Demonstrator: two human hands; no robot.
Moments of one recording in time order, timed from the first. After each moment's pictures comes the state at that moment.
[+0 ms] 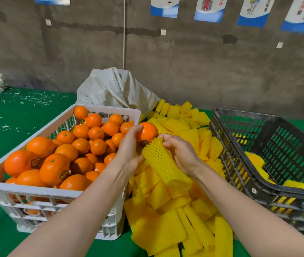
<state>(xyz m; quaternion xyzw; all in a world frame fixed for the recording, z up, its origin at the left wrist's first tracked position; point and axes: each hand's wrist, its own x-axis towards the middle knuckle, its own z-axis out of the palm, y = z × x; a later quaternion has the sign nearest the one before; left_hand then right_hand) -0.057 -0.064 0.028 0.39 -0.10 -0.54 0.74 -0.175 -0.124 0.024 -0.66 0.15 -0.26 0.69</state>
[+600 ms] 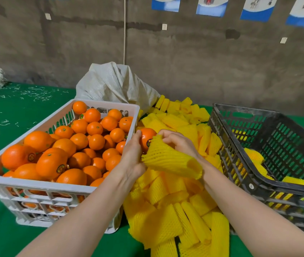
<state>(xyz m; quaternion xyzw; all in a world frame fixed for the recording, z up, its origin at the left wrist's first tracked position) -0.081 -0.063 0.010 0.44 -0.02 -0.50 0.74 -0.188 -0.129 0.032 -0.81 0.20 -0.24 0.49</state>
